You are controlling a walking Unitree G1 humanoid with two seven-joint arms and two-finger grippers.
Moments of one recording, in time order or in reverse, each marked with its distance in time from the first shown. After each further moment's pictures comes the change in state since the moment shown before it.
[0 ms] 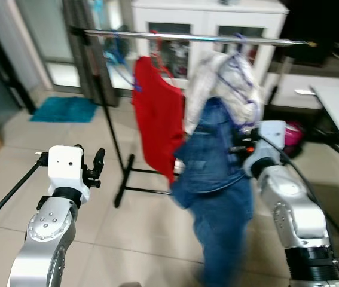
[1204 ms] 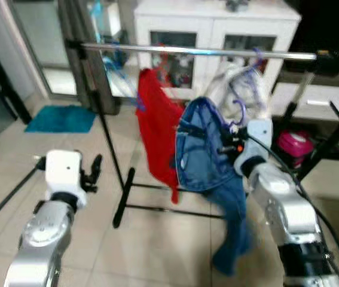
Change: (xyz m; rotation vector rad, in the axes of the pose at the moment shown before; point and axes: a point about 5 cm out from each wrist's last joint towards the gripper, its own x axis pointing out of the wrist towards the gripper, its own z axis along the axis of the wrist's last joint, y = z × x) left arm -0.004 -0.005 -0.007 -0.008 0.043 -0.035; right arm 0.006 0.007 -0.001 -0.045 0.022 0.063
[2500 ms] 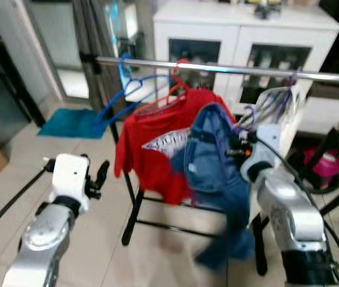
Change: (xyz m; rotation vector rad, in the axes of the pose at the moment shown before) left arm -0.004 -0.002 -0.001 0.067 0.011 -0.086; right arm -0.012 -0.013 -0.004 0.075 0.038 -0.143
